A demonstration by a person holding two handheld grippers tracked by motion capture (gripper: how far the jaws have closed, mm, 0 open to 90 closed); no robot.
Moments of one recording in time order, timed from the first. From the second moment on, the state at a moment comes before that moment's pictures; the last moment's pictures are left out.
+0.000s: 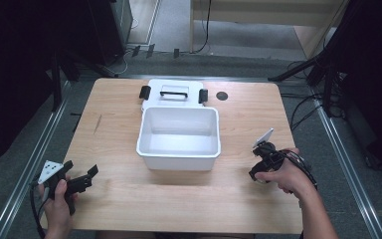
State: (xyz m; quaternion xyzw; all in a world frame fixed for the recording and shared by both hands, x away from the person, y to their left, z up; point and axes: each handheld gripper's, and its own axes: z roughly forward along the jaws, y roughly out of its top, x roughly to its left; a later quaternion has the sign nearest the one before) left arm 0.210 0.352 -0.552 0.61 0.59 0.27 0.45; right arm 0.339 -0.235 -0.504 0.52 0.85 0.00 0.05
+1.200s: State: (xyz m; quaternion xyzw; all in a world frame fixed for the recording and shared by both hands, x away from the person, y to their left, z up) left arm 0.210 0.352 -0.553 0.61 0.59 0.27 0.45; right arm 0.347 -0.216 -0.463 0.49 0.87 0.04 0.04
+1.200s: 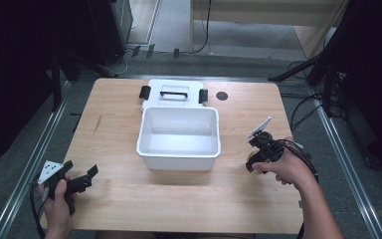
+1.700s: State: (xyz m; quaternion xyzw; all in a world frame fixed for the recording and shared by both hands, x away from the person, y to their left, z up) left arm 0.210 0.353 -0.552 0.61 0.59 0.27 0.45; right arm 0.353 -0.203 -0.437 0.47 0.88 0.05 0.04
